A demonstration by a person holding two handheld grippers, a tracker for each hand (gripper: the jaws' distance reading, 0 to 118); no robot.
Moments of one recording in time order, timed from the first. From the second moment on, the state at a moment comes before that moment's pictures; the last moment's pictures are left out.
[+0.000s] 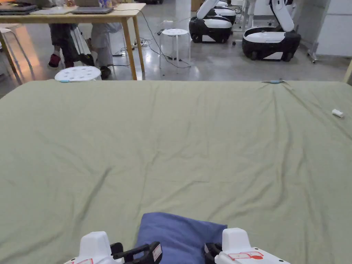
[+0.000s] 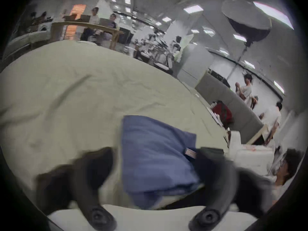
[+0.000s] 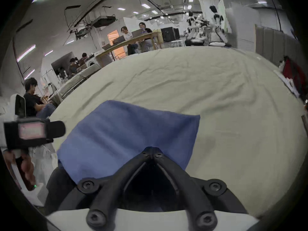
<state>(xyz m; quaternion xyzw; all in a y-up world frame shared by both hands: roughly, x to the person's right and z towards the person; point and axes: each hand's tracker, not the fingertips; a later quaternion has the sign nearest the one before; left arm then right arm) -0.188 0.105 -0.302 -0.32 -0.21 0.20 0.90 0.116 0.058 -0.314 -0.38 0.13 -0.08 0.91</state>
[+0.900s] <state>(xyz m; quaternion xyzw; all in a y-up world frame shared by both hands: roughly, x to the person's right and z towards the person) -0.315 0.088 -0.359 -0.33 -0.14 0.30 0.88 0.042 0.105 -0.329 -0.35 0.14 0.03 0.93</state>
